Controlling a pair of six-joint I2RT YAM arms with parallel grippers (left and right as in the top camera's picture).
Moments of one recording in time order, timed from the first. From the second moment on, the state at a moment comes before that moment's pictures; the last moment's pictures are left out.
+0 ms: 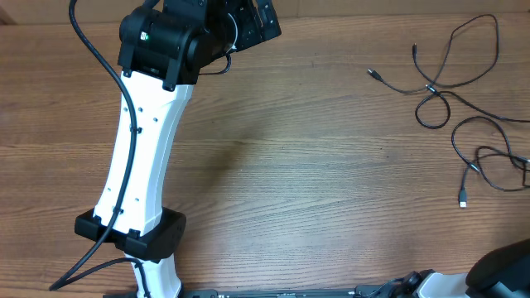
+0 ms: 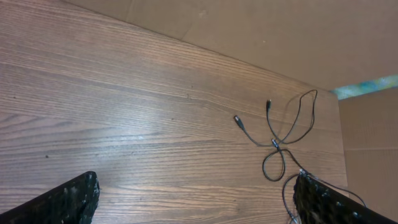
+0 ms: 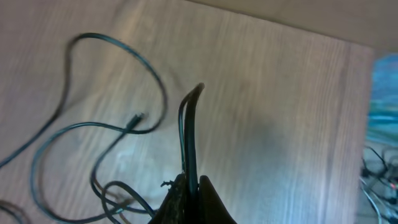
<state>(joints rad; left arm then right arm) -0.39 1.97 2.56 -1.34 0.08 -0.67 -0.80 1.58 1.48 -1.01 0.33 0.47</state>
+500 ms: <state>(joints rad) -0.39 1.97 2.56 -1.34 0.08 -0.67 -0.84 1.58 1.38 -0.83 0.30 0.46</state>
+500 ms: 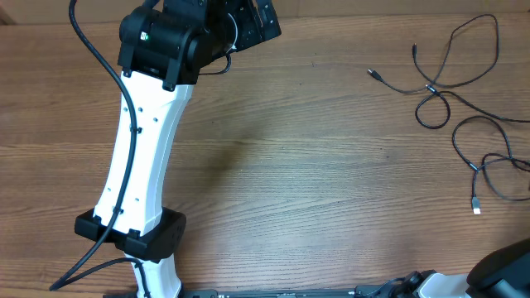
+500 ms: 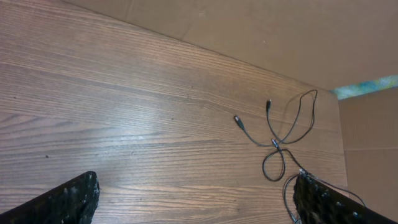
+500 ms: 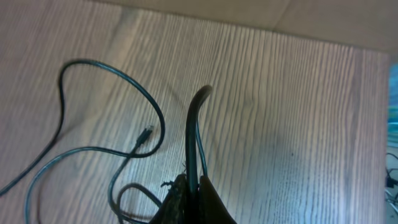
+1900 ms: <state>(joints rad) -0.39 1.97 2.56 -1.34 0.08 -0.67 -0.76 1.58 1.27 -0.62 -0.25 0.14</state>
